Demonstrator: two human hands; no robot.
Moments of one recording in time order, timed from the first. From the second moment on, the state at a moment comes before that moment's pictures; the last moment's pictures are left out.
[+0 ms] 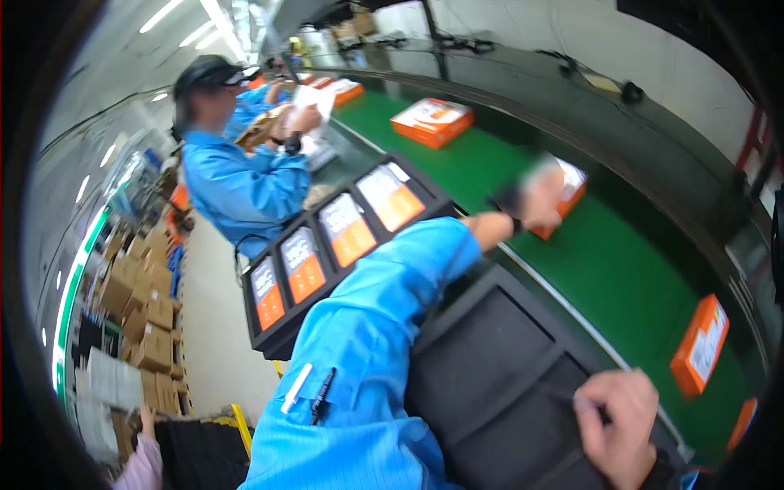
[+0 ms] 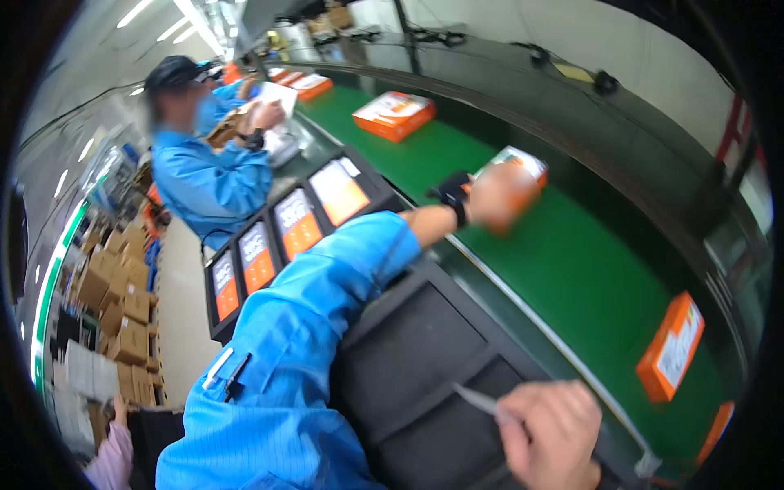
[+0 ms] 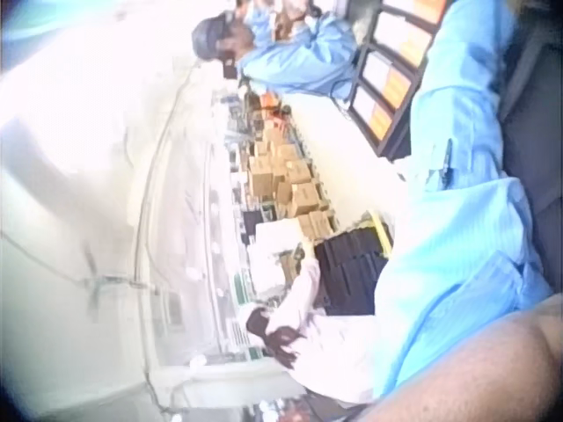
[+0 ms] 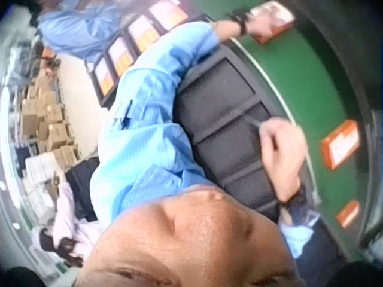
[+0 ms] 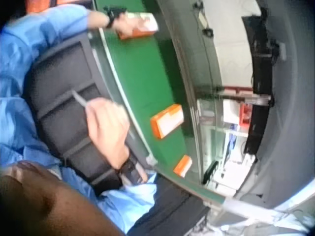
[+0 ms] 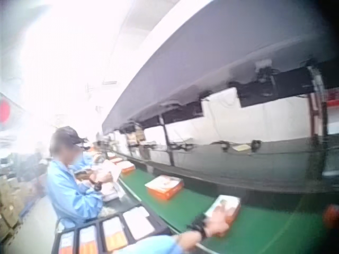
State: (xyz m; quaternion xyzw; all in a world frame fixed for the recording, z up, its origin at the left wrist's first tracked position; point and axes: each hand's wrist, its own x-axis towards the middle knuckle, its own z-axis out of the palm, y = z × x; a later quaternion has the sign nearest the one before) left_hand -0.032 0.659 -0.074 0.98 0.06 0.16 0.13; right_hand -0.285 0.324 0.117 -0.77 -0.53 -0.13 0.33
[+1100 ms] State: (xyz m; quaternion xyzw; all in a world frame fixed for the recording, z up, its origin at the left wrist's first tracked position) left_hand -0.186 0.624 -0.046 0.83 -0.17 0.44 0.30; right_hand -0.060 0.451 0.023 -0.77 -0.26 0.22 0.54
